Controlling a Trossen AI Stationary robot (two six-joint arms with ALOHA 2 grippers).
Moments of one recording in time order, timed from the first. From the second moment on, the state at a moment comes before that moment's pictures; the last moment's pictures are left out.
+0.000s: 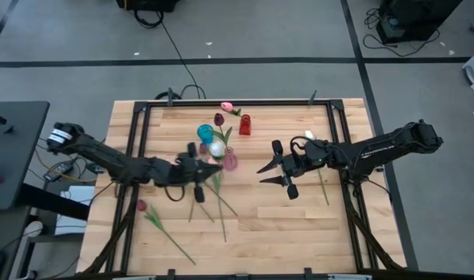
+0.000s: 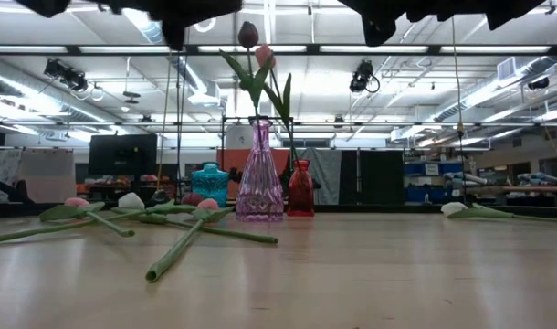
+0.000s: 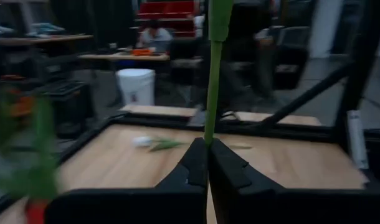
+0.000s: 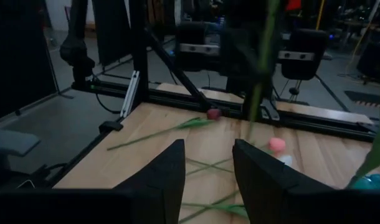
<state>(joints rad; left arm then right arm) -0.31 1.17 0.59 0.57 -0.55 -0.03 0.11 1.17 0.67 0.35 -0.13 -0.07</state>
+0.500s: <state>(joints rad) -0.02 0.99 0.41 0.54 -0.67 0.02 0.11 1.23 0.67 0.39 -0.12 -0.08</state>
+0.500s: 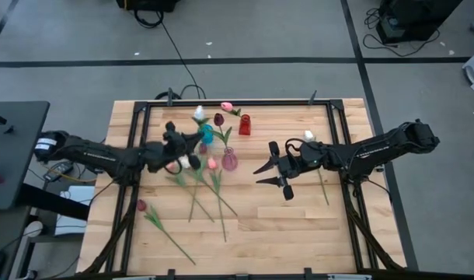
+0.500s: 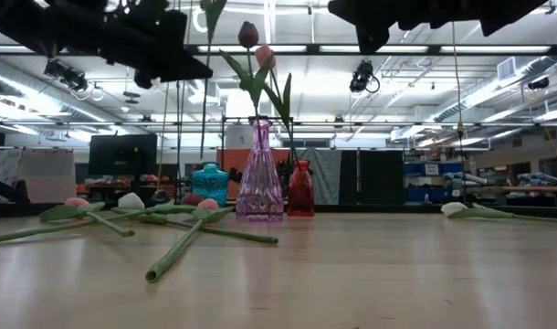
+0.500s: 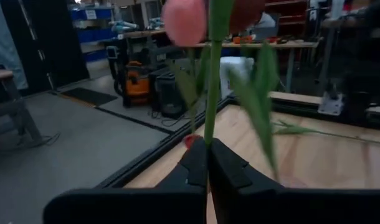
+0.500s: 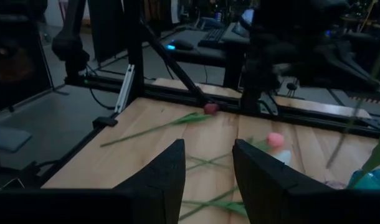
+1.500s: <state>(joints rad) 0.41 1.15 0.41 0.67 -0.25 -0.03 0.11 1.23 0.67 0.40 -0.12 -0.08</state>
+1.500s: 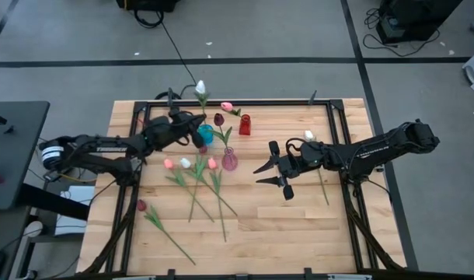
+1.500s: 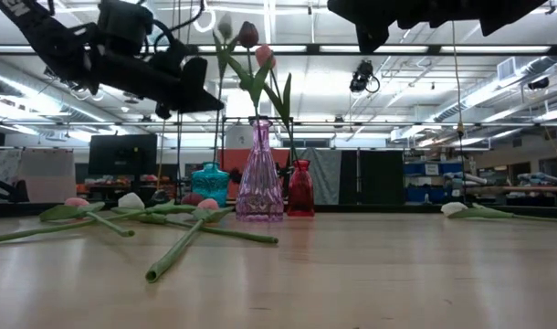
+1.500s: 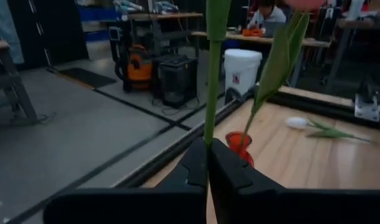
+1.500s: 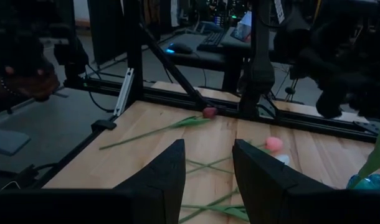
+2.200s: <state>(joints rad) 0.40 1.21 0.40 0.45 -0.25 -0.11 0.11 1.23 0.67 0.34 -0.06 -0.06</state>
